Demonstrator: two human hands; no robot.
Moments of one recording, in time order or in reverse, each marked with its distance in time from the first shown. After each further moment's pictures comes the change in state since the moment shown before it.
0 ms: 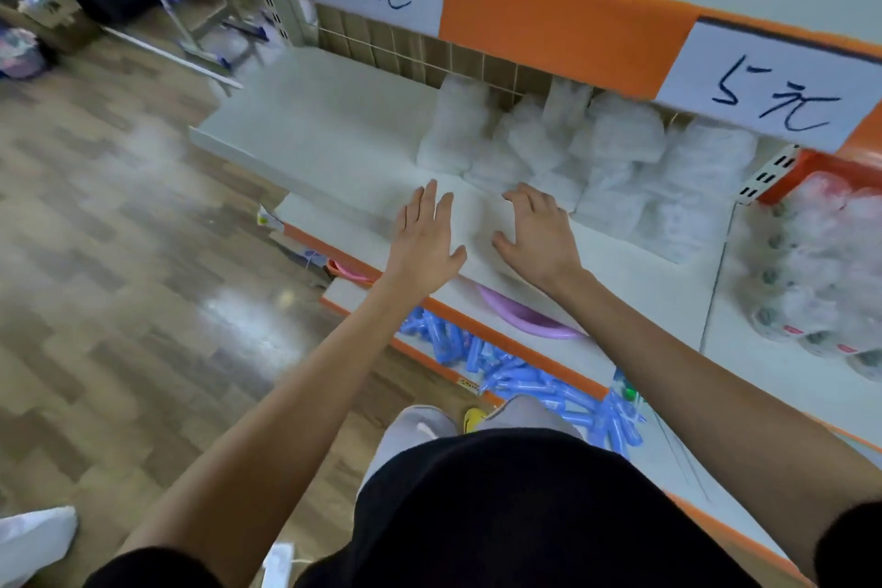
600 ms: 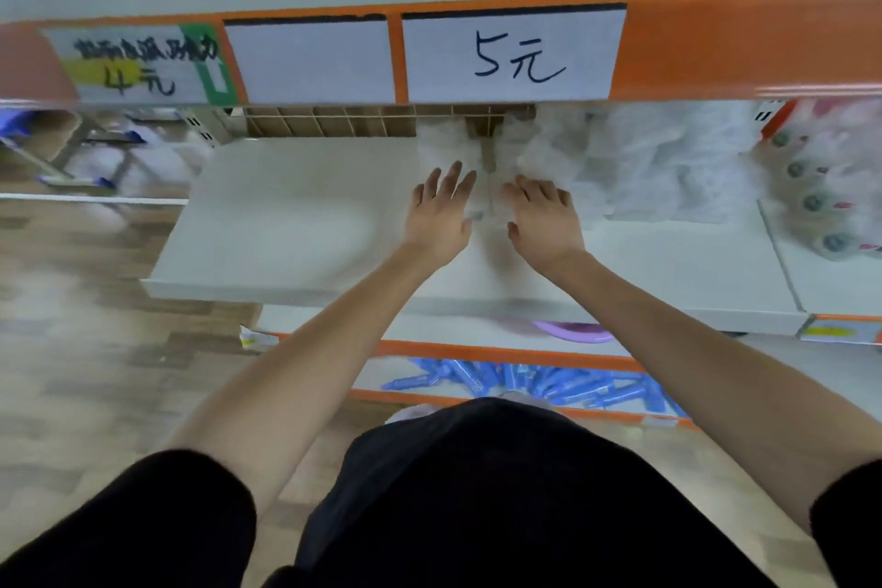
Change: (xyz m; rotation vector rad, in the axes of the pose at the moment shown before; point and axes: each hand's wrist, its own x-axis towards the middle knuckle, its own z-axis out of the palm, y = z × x) left_hand 0.152 -0.076 -0.014 0.209 -0.042 0.479; right_hand 0.088 -0.044 0.042 -0.266 0.137 0.289
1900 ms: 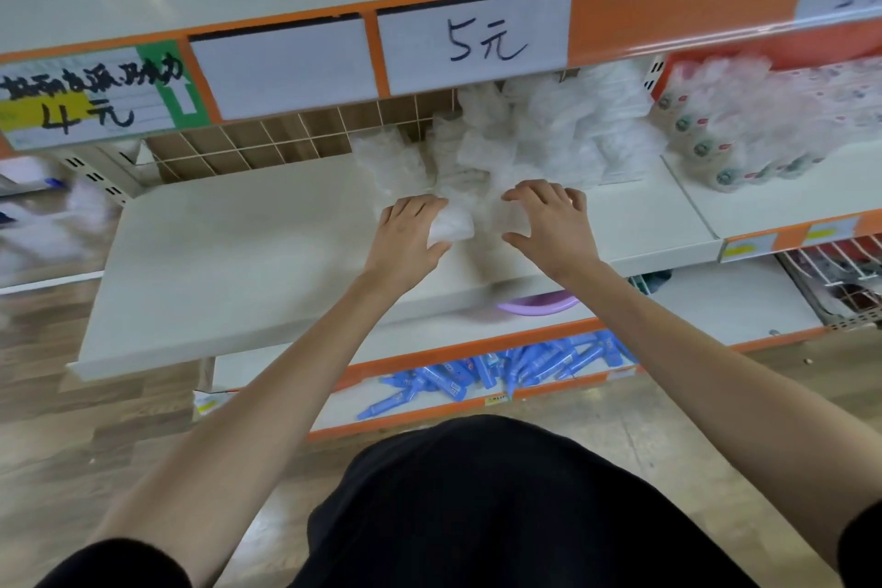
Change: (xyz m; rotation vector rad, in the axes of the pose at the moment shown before) left_hand -0.026 -0.006 0.002 -0.310 0.132 0.298; right_hand -0.072 0.019 -0.018 0.119 0.225 0.212
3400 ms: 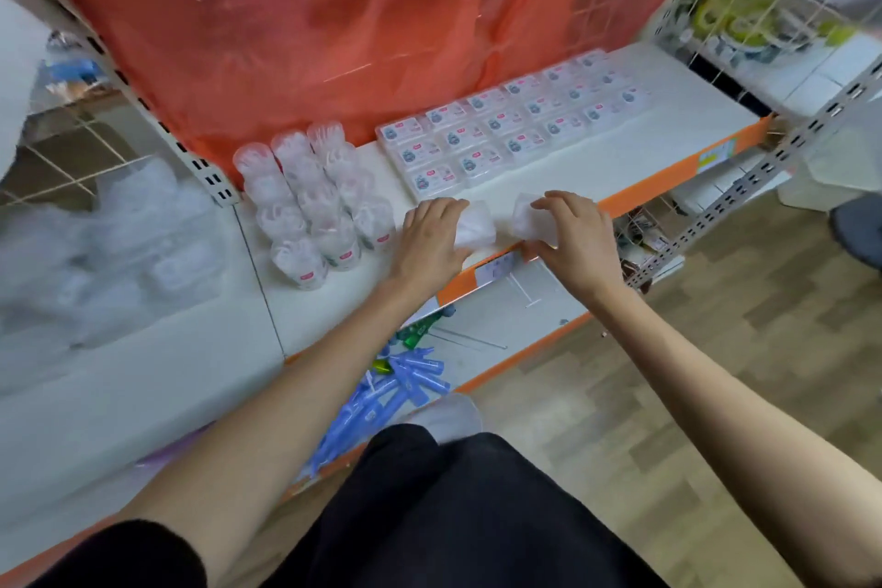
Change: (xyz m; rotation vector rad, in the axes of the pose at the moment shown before) left_hand 0.270 0.537 0.236 -0.123 -0.107 0.287; right_hand -0.119 0.571 -0.197 -0.041 0.136 0.400
